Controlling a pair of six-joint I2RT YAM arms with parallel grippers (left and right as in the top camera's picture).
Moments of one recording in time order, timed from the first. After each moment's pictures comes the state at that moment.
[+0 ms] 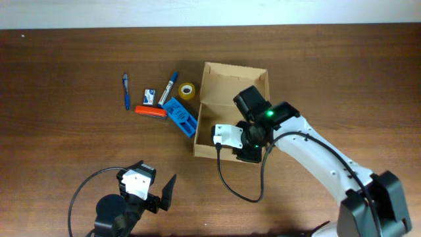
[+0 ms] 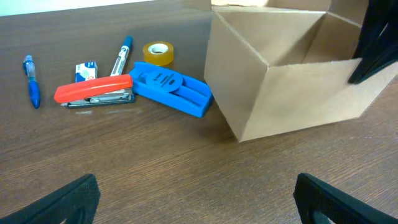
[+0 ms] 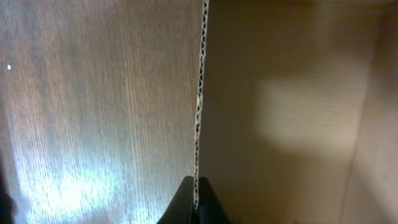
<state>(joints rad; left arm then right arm) -0.22 0.01 0.17 -0.56 0.21 0.02 0.52 1.65 1.19 -0.96 -0.32 -0.93</state>
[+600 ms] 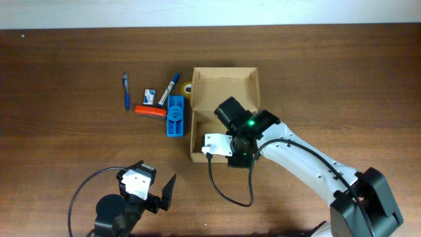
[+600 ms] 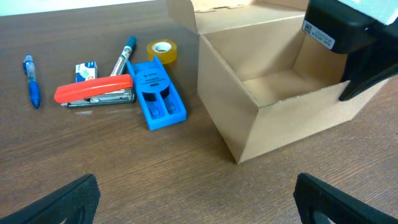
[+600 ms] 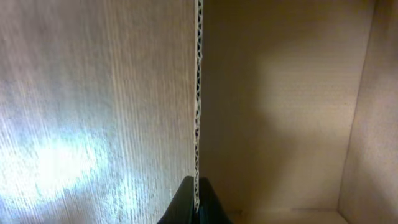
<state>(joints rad) -0.22 0.01 0.17 -0.56 0.21 0.02 0.64 1.67 1.19 -0.94 -0.11 -0.86</state>
